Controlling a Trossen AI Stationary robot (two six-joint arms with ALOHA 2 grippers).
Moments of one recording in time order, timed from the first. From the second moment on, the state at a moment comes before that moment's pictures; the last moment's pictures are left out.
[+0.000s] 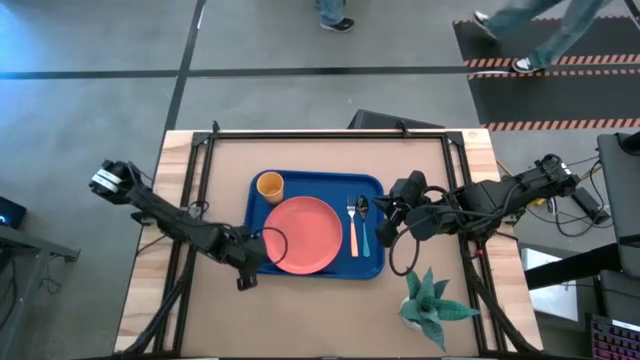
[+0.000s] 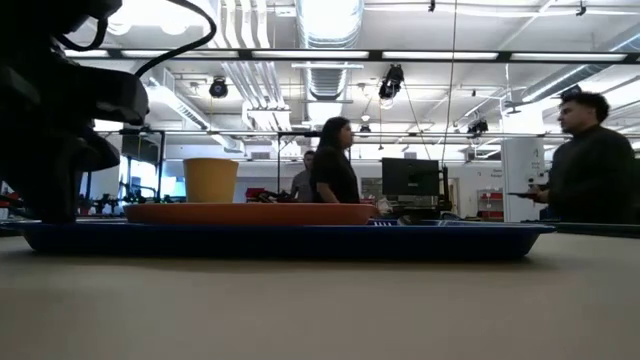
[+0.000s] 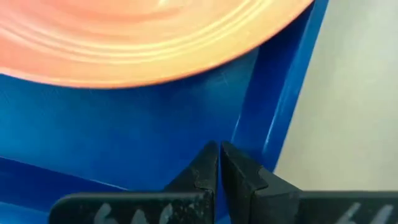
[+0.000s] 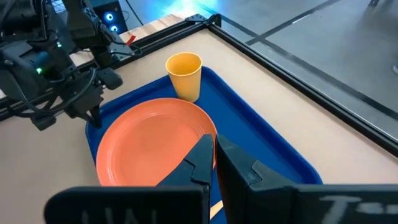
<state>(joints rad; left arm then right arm) -0.48 1.34 0.63 -0.50 -0.12 -0.73 0.37 1.30 1.35 -0.81 0.70 0.69</state>
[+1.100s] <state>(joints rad) -0.59 1.46 0.80 -0.61 -0.21 -0.98 0.37 1.30 1.35 -0.82 0.60 0.56</state>
